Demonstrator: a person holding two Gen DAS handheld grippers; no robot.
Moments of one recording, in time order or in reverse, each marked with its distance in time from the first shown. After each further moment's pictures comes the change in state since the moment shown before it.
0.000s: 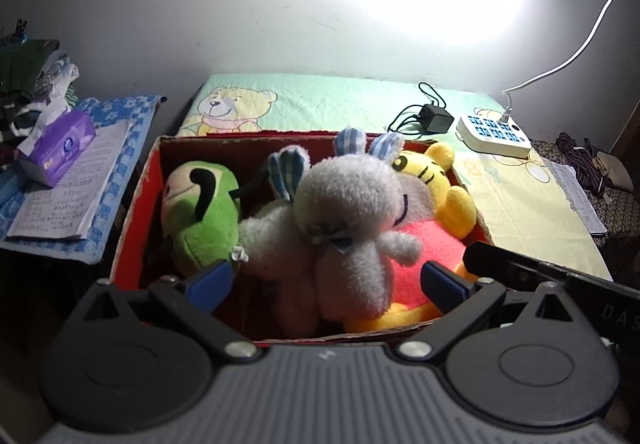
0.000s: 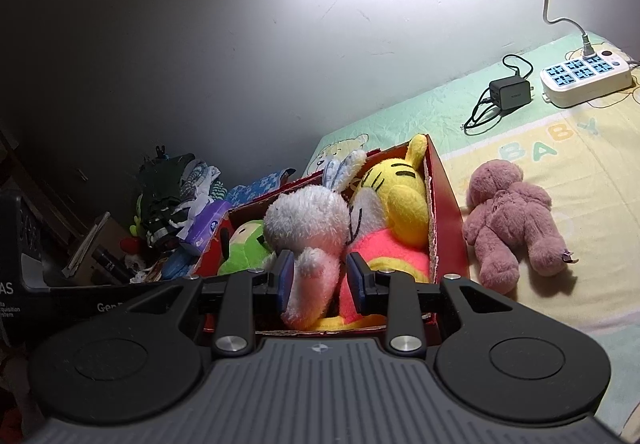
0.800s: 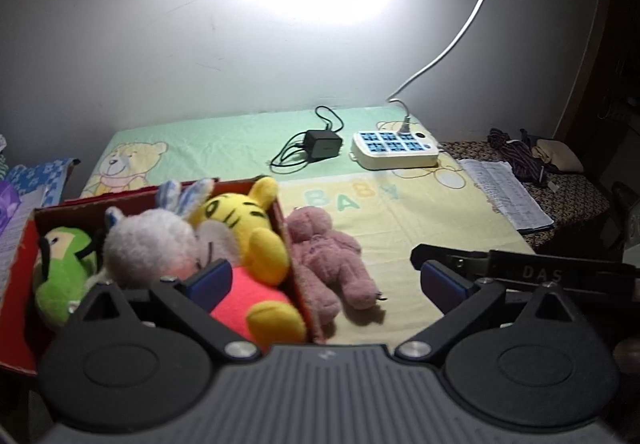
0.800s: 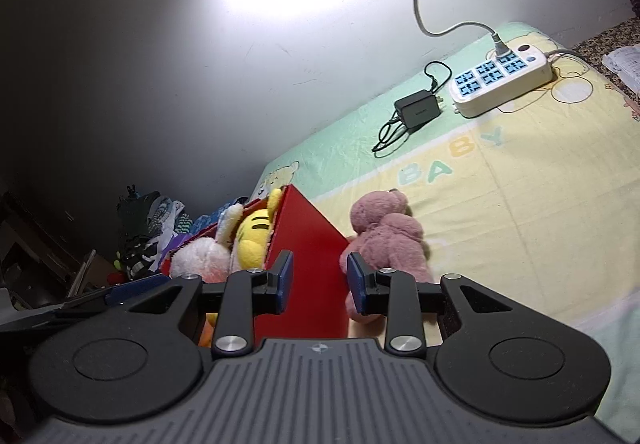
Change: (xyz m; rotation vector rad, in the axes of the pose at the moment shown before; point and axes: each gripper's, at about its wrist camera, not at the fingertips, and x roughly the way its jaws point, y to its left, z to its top) left arm 0.006 -0.143 0.002 0.150 -0.095 -0.143; right arm -0.056 -0.119 0.035 0.120 -0.010 -0.038
